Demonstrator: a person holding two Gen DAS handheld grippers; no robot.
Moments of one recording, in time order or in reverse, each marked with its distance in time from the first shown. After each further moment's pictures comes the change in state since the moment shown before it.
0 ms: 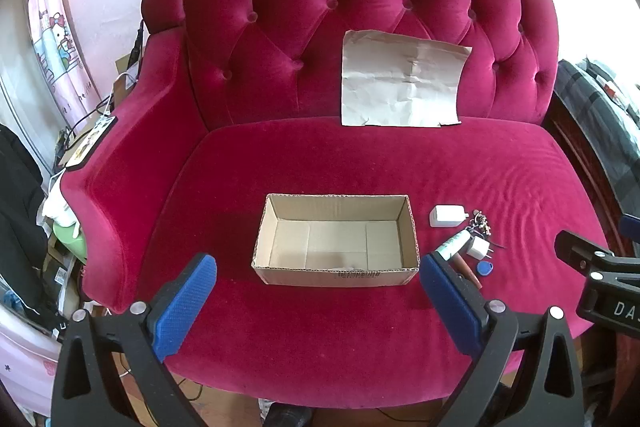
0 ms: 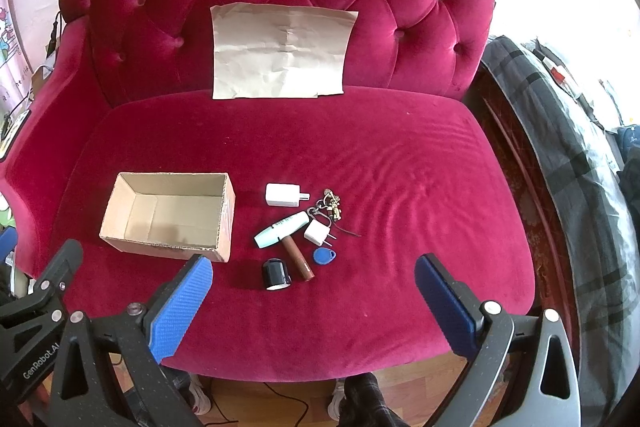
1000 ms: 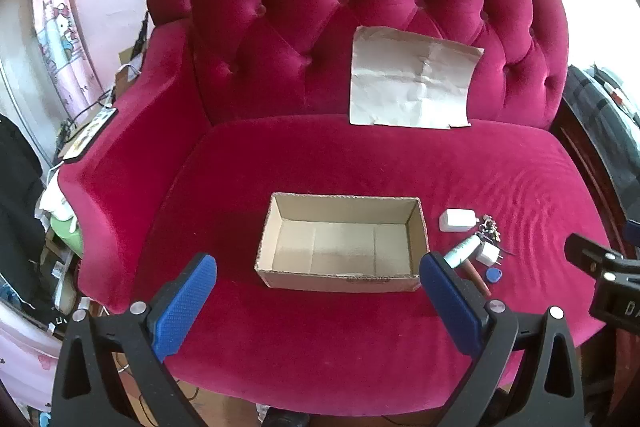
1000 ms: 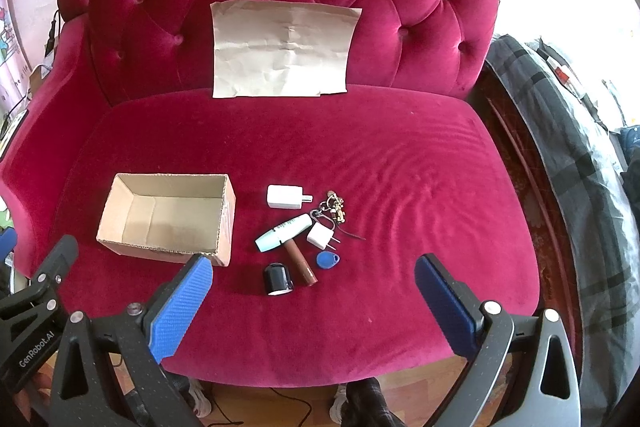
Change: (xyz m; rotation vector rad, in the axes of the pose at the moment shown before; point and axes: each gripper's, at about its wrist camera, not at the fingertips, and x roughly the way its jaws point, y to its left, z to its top) left arm 0.019 0.011 0.003 -0.023 0.010 -0.003; right arm 0.013 0.001 0.005 -0.004 -0.003 0.020
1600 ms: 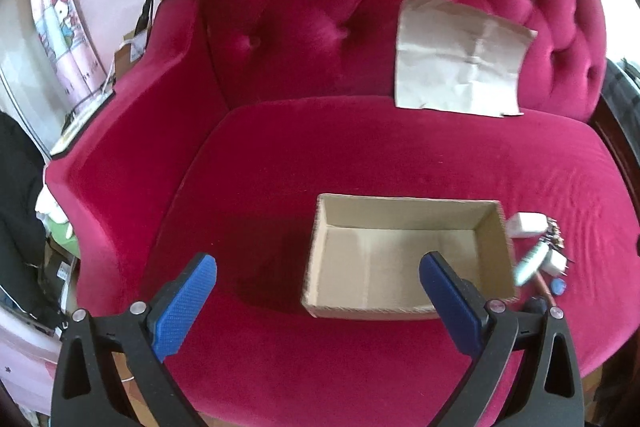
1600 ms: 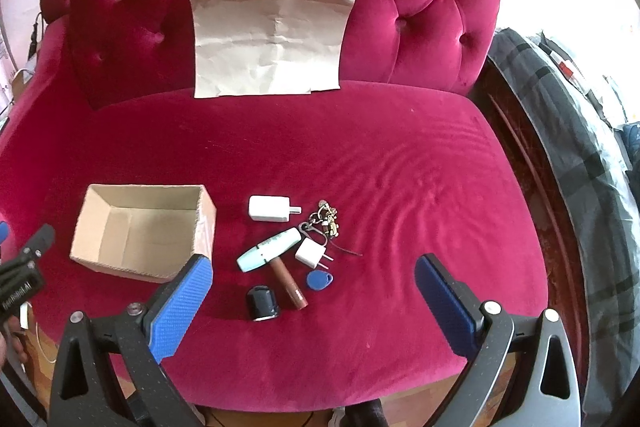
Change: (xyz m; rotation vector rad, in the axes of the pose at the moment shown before) left arm 0.096 0.053 0.010 -0.013 0.052 0.067; right arm 0.062 -0.011 0.016 0.009 0.012 -0.024
